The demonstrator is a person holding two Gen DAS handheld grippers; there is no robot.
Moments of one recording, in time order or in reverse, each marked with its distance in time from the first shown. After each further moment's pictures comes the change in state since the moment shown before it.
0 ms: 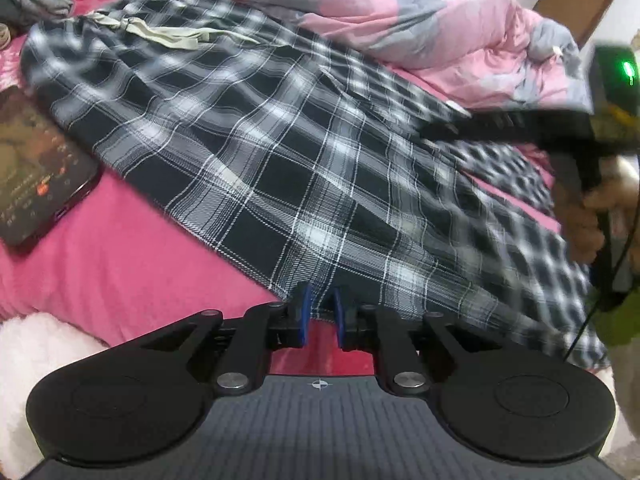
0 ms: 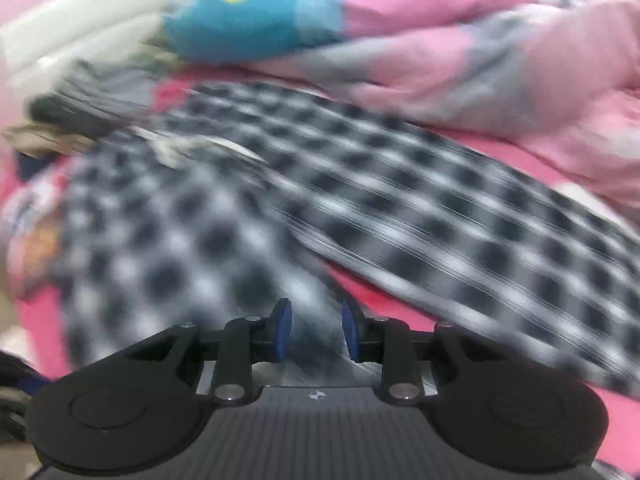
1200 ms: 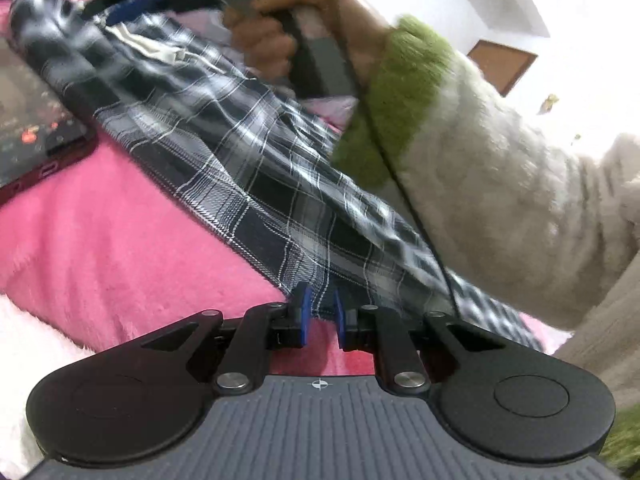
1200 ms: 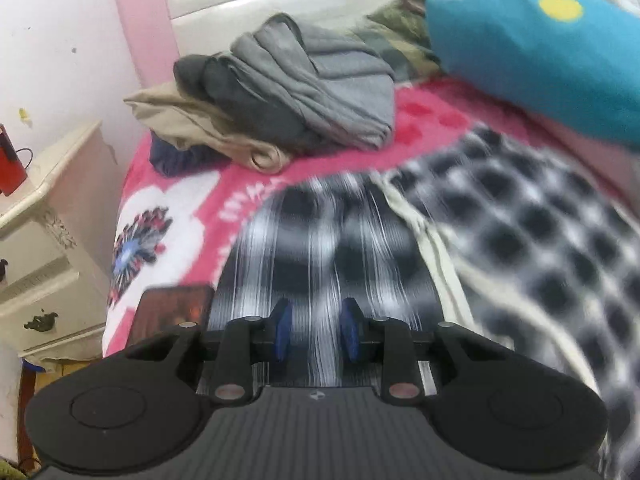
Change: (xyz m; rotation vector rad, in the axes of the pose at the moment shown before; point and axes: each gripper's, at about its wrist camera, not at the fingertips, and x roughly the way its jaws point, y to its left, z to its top) left arm 0.001 0.062 -0.032 -0.015 -0.217 -0.342; right arm 0.167 0.191 0.132 -0.394 0.047 0.396
